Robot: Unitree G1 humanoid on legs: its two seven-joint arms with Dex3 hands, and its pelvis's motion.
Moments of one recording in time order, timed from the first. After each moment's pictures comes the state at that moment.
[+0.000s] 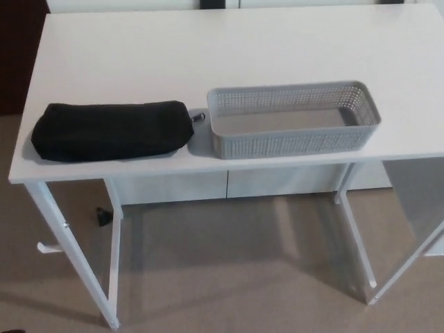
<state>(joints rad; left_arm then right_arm) 0.01 0.47 0.13 1.10 -0.01 -0.25 -0.17 0.21 -0.38 -0.23 1.23 0.00 -0.46 -0.03</state>
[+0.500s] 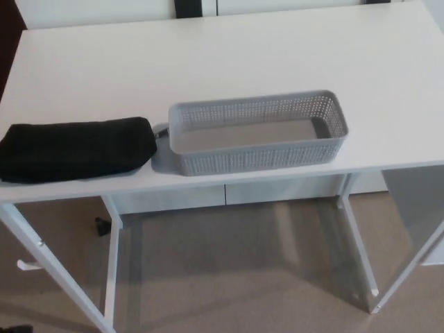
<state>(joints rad) -0.01 0.47 0.12 1.10 0.00 -0.24 -0.19 0.20 -0.39 -0.22 1.24 0.01 -0.46 -0.04</state>
